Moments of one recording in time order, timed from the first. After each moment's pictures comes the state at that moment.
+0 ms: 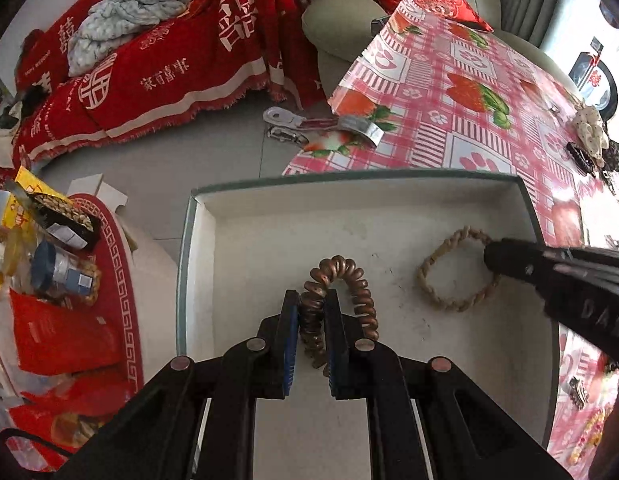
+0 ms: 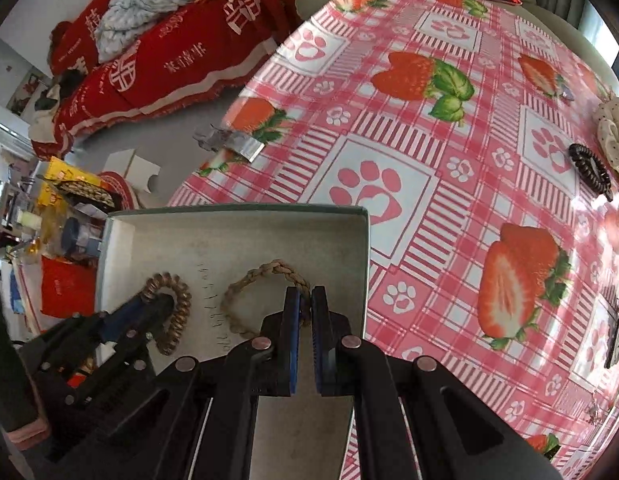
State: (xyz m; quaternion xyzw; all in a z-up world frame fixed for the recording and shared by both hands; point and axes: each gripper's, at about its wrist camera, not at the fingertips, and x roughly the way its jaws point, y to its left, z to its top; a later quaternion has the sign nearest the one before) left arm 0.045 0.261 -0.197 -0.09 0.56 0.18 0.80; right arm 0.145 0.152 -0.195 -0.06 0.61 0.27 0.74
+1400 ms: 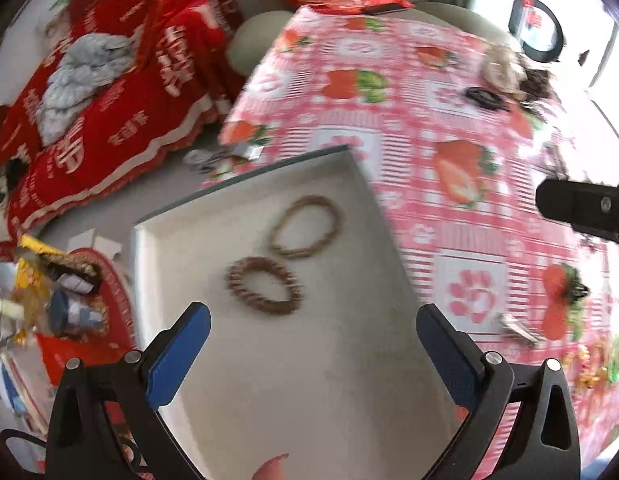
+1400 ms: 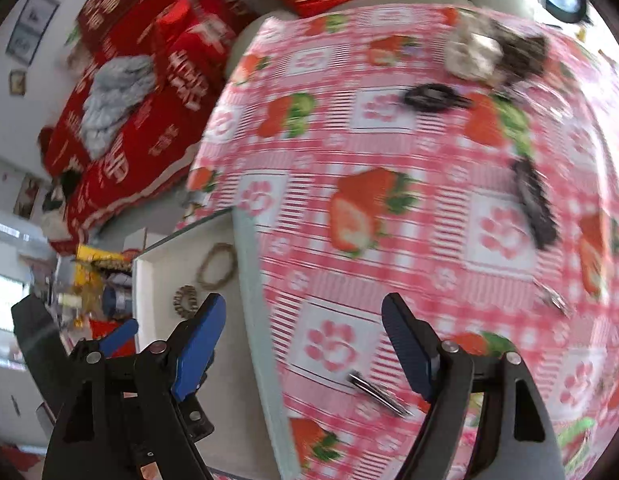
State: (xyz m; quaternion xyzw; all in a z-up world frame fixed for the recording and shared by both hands) left arm 0.034 0.145 -0.149 0.00 0.57 0.10 0.82; right arm 0.114 -0.013 -0.137 0.12 0.59 0.21 0.77
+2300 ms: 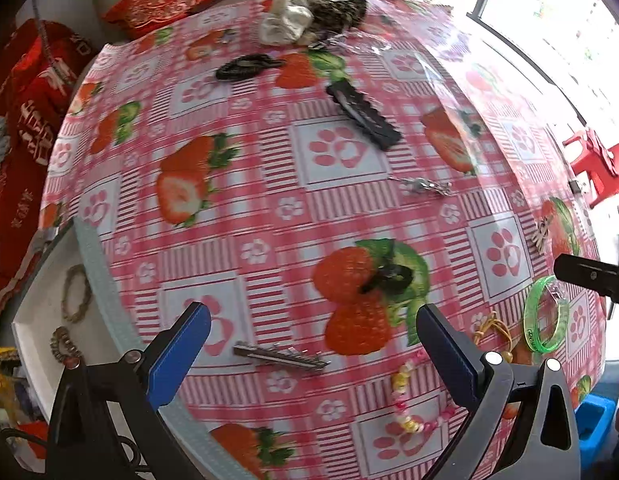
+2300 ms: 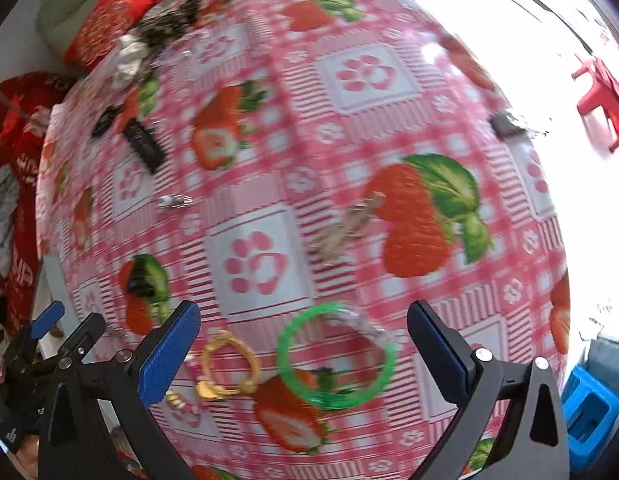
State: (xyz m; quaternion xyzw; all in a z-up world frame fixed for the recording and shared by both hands) left arm 0.069 -0.037 -0.166 0.06 0.60 -0.09 0.79; right arm 0.034 -0.272 -0.183 0.20 0.63 -0.06 0.74
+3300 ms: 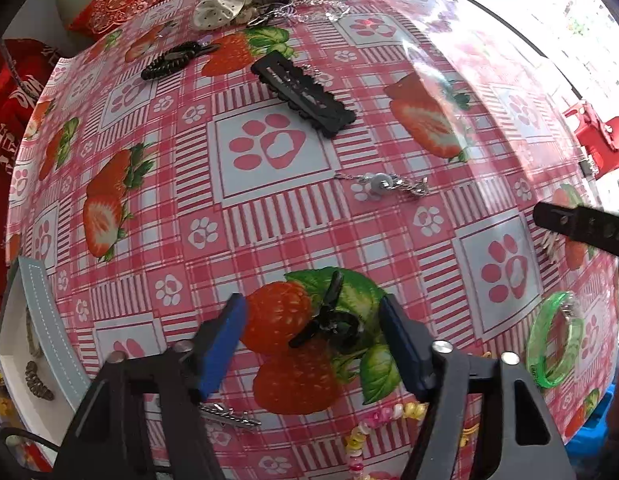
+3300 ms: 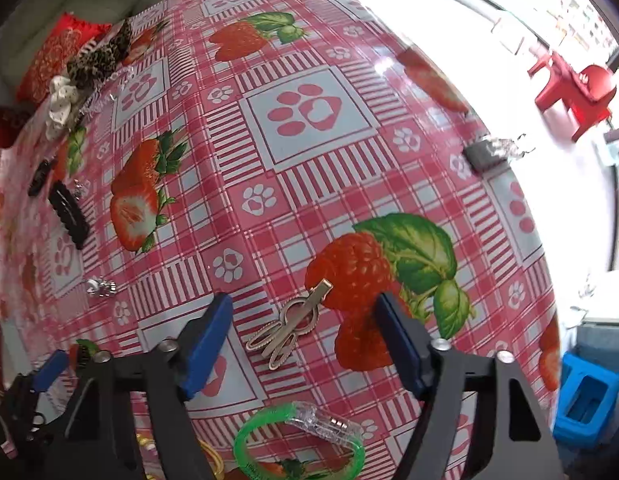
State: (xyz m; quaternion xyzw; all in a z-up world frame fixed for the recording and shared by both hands) left arm 0.097 -0.089 -0.207 0.08 0.62 -0.11 0.77; right arm 0.080 -0.290 -0.213 0.17 0.61 -0.15 0.76
